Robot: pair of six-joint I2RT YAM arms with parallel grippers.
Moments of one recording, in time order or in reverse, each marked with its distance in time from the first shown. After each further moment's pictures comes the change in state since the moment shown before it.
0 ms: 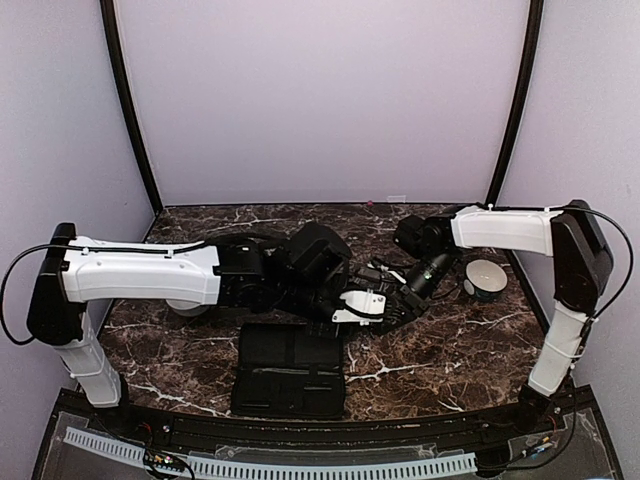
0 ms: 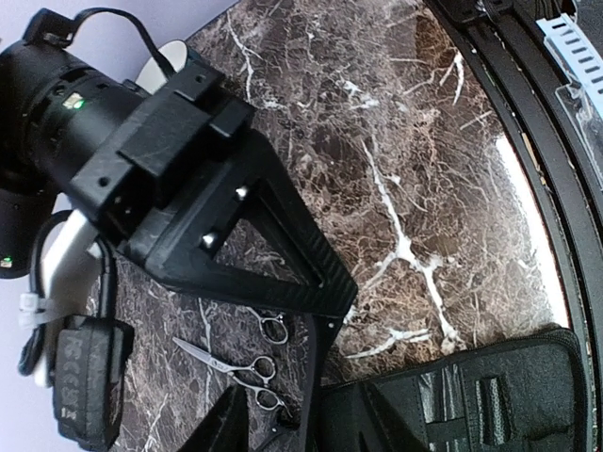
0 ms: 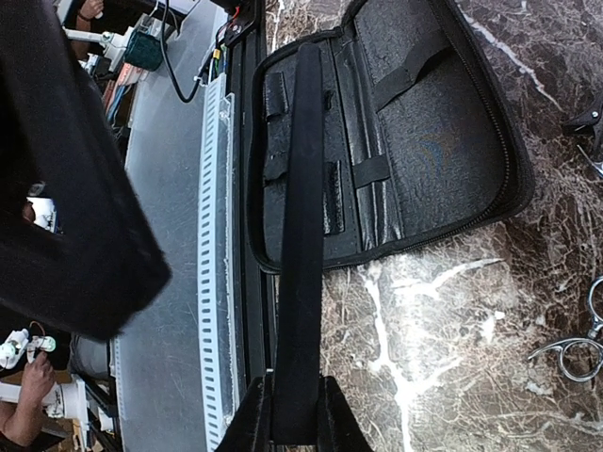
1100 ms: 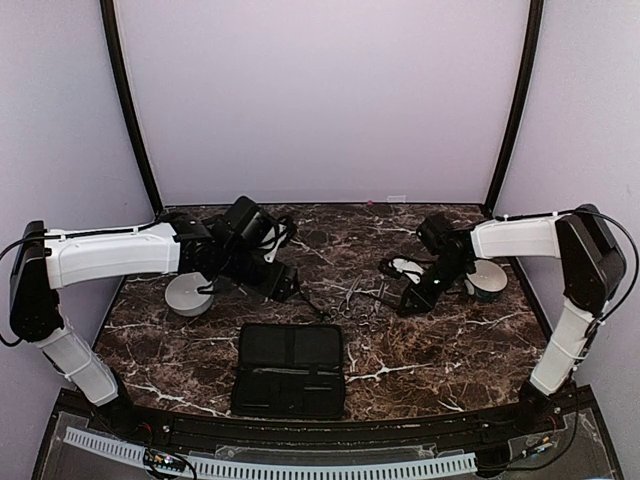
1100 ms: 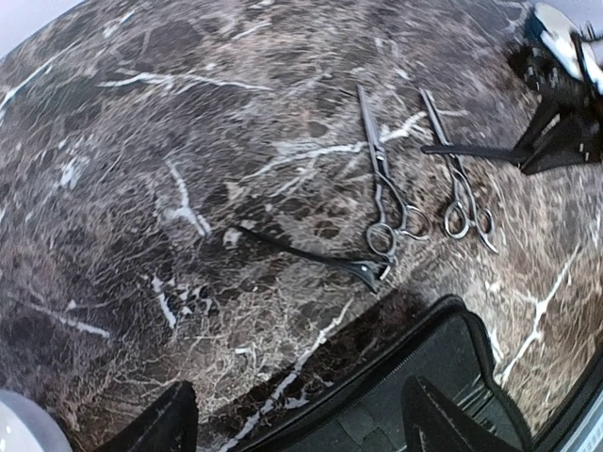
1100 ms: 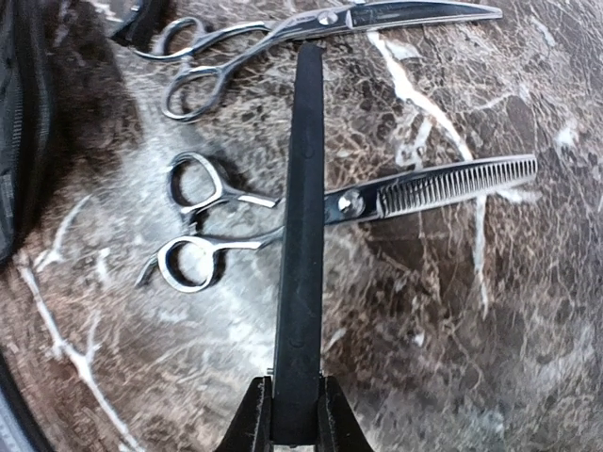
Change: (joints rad) left arm 0.349 -0.145 -0.219 -0.066 -0.081 -1.033; right arm -0.129 -0.042 -0.211 0.478 0.565 0.194
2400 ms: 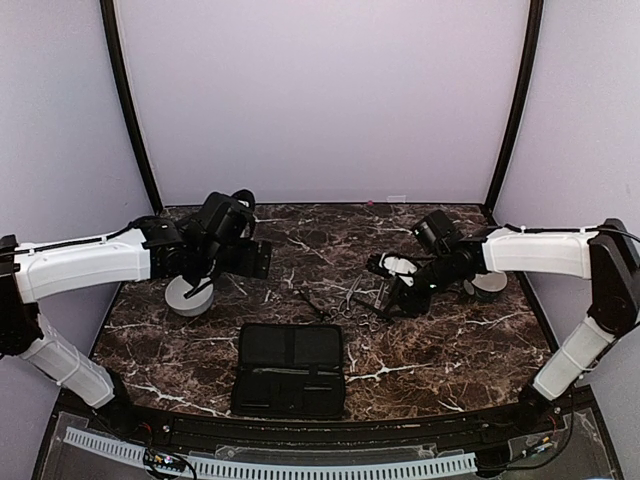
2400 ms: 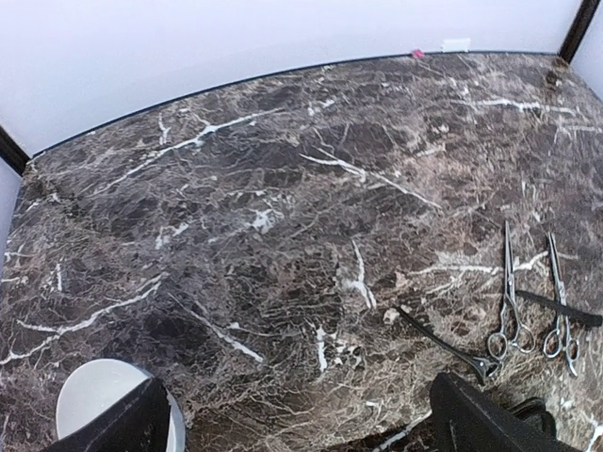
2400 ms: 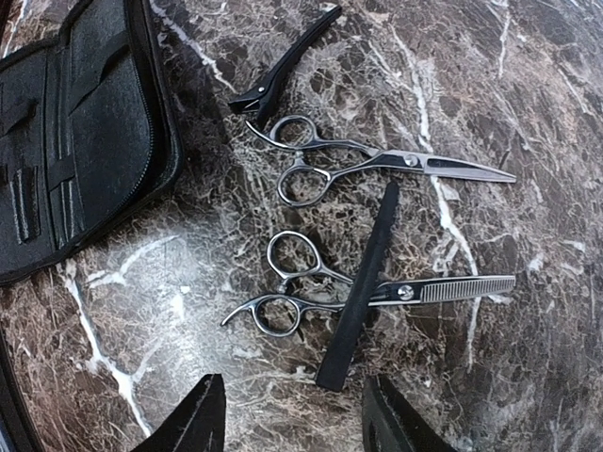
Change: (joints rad) left arm 0.002 -0.168 -0.102 0.082 -0.435 -0.096; right arm 0.118 -0.194 -0.087 0.121 0.027 -0.063
